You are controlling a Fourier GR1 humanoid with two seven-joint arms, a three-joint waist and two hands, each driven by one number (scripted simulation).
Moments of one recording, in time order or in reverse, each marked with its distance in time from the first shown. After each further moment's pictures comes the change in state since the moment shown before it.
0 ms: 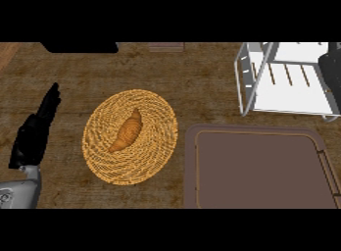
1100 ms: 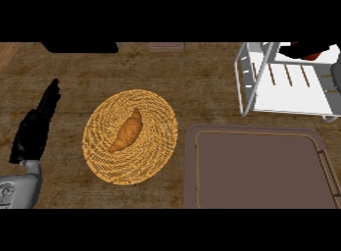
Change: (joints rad) left arm -0.037 -0.004 0.019 0.028 -0.017 -0.007 -0.004; right arm 0.027 0.025 -0.281 0.330 -0.247 -0.053 -0.268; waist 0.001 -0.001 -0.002
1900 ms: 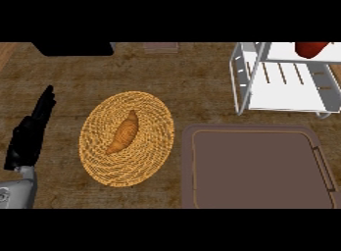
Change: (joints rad) left arm 0.038 0.005 0.030 0.017 0.012 -0.015 -0.036; right arm 0.100 -0.128 -0.197 -0.256 -0.205 0.033 0.096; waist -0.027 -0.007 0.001
